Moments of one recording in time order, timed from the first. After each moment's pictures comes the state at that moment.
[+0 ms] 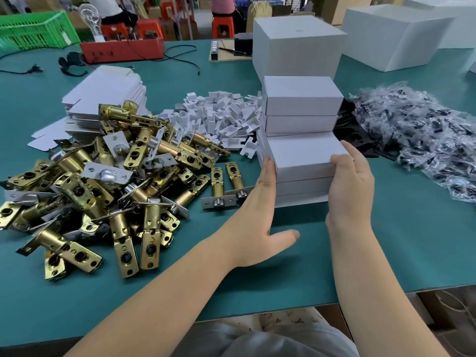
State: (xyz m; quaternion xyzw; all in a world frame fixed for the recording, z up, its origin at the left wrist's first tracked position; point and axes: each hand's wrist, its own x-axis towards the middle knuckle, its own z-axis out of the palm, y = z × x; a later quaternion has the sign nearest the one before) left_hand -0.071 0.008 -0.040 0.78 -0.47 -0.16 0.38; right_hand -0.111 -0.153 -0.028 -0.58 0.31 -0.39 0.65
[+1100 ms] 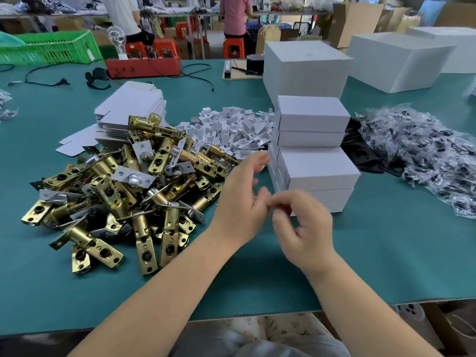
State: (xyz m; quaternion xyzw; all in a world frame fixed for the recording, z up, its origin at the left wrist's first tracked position) left_hand -0.060 0.020 -0.013 0.77 -0.34 0.07 0.53; right_hand -0.128 -0.085 -0.034 -0.80 -0.08 -0.46 0.39
